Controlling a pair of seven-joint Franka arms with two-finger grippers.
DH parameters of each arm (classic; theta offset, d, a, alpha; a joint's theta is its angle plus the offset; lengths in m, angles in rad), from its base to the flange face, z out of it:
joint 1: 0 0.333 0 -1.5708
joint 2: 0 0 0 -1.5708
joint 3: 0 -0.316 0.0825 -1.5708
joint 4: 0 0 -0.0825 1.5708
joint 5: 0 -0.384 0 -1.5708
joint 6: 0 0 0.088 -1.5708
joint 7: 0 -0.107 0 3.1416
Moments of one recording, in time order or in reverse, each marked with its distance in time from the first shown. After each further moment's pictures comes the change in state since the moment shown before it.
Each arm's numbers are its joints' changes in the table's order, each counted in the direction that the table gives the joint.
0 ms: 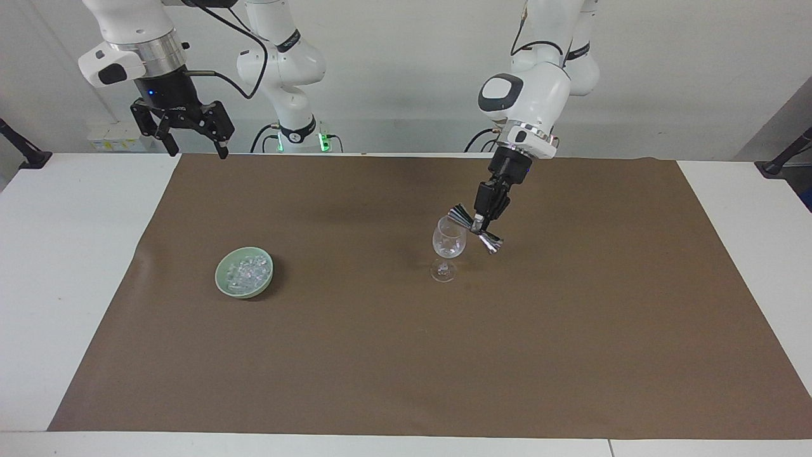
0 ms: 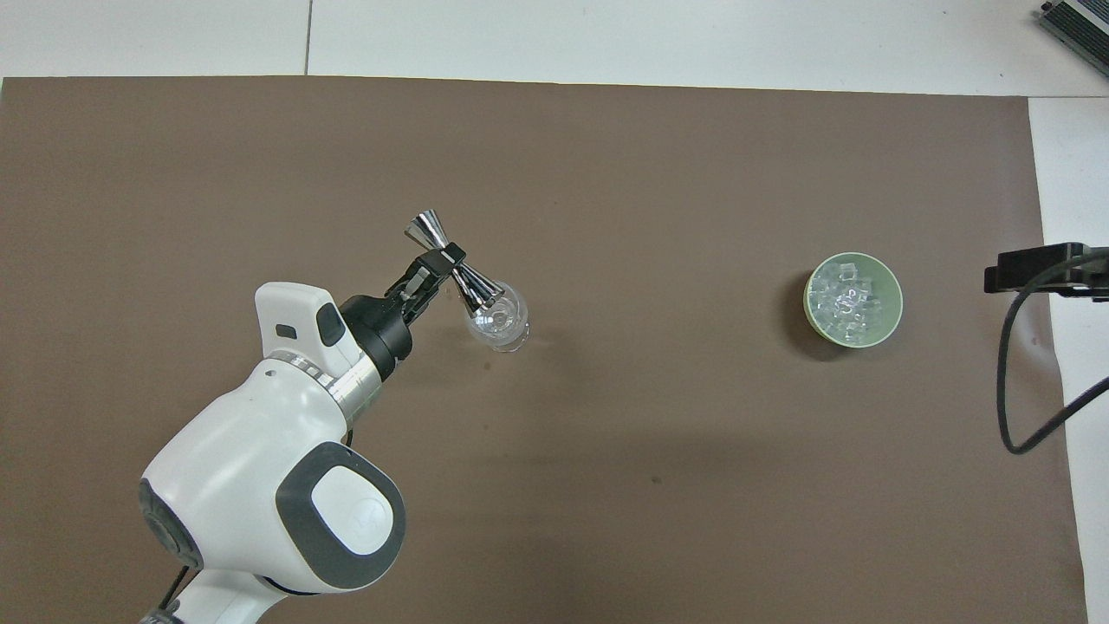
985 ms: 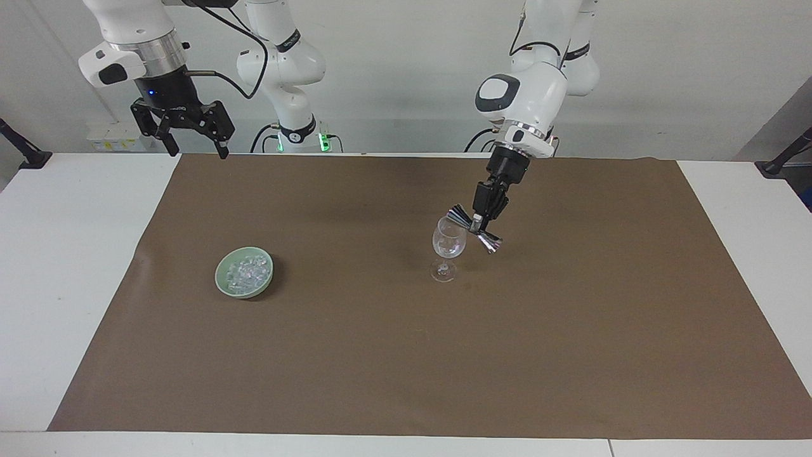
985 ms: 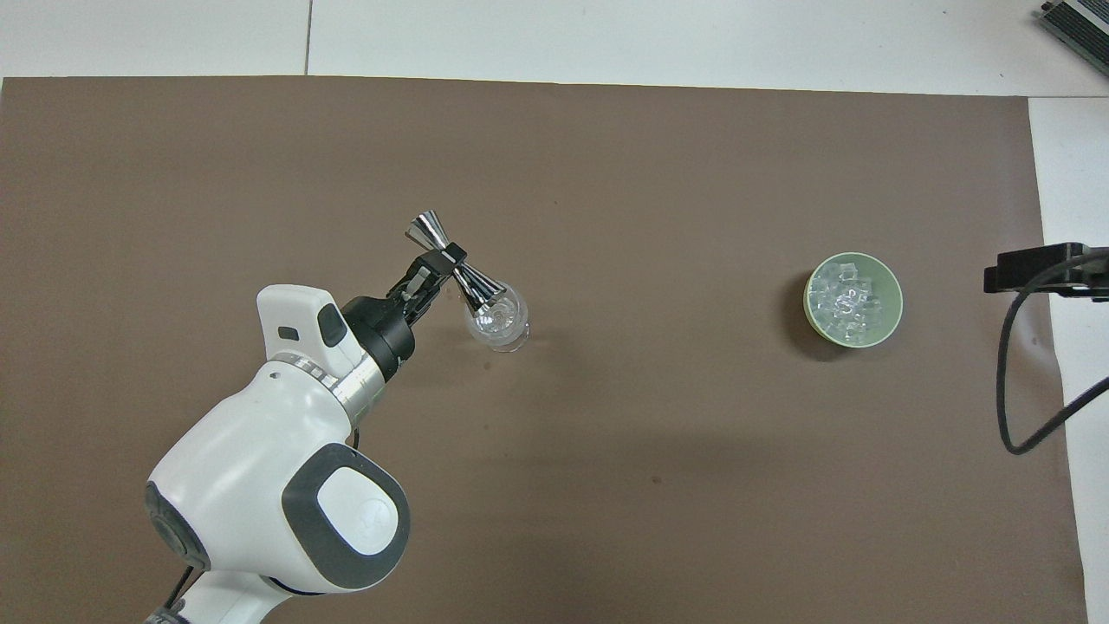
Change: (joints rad) left arm -0.001 0.006 0.003 0.000 0.003 0.004 0.073; right arm 0.000 0.000 0.000 0.000 0.000 0.000 0.000
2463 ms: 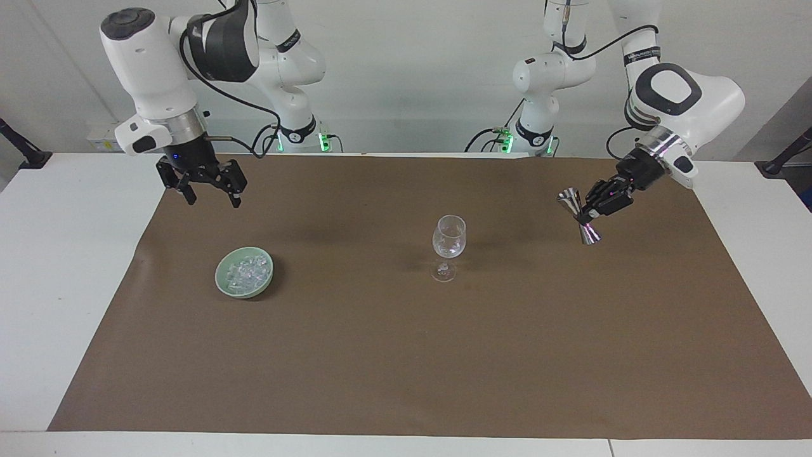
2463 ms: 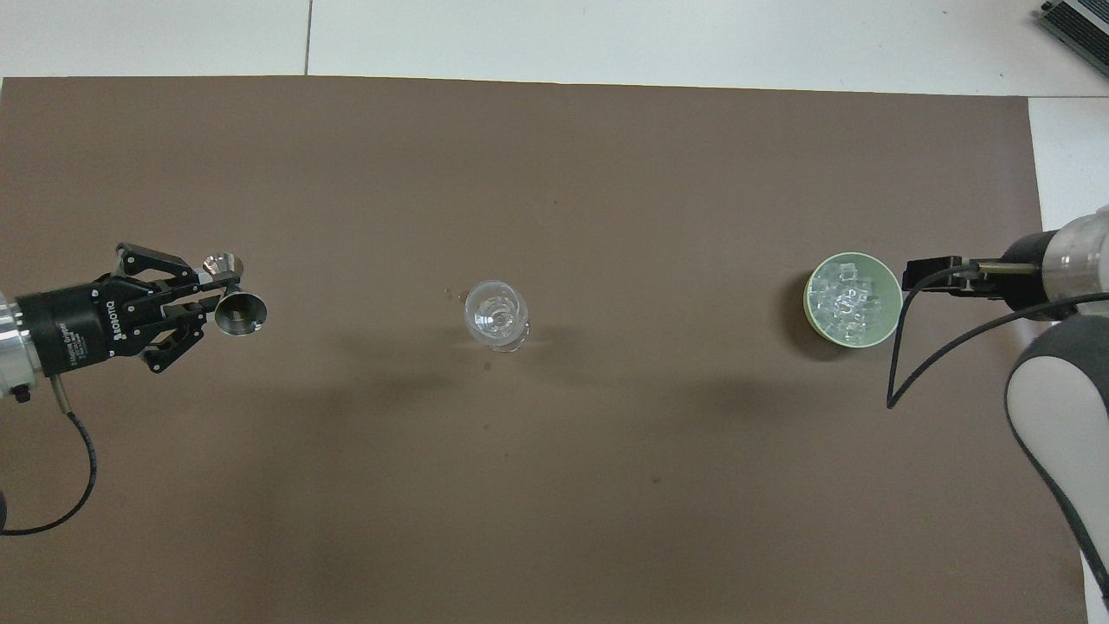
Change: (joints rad) left arm 0.764 -0.135 -0.029 -0.002 0.001 -1.088 0.123; right arm 0.001 0.014 0.016 -0.350 0.000 0.404 0.000
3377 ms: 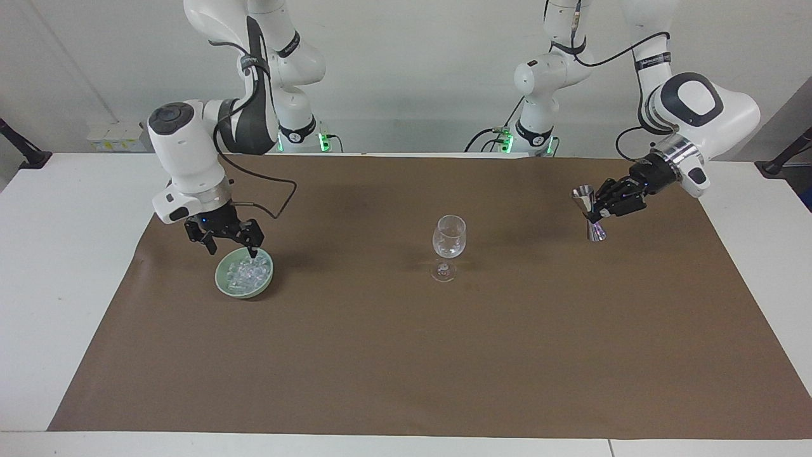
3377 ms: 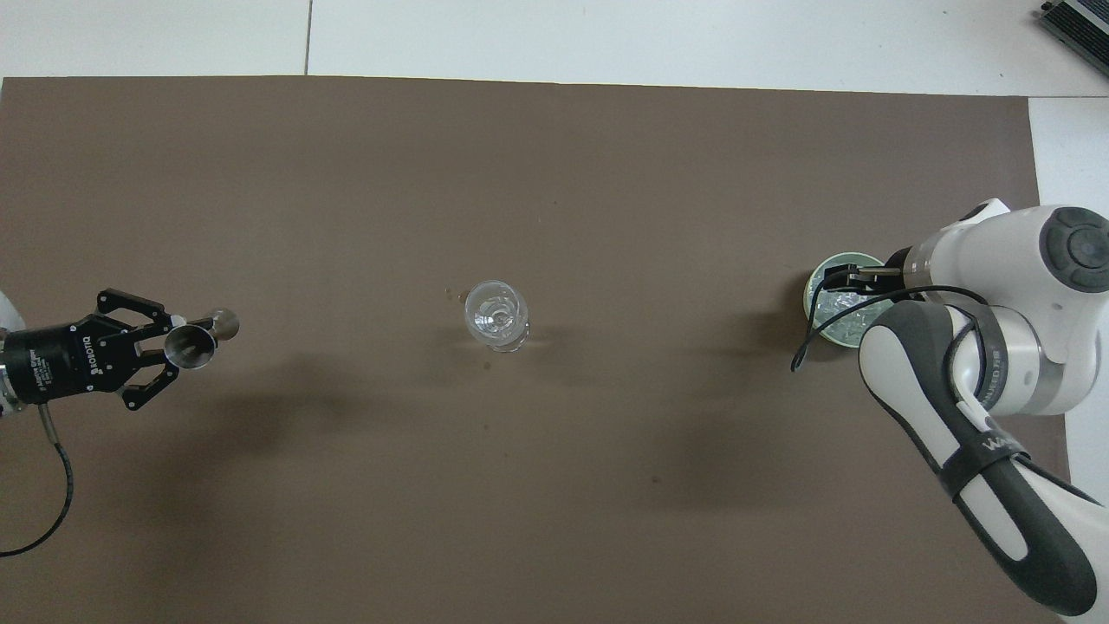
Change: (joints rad) left arm 0.261 0.236 -0.001 0.019 0.080 -0.405 0.013; right arm -0.002 0.250 0.003 -0.118 0.000 0.323 0.000
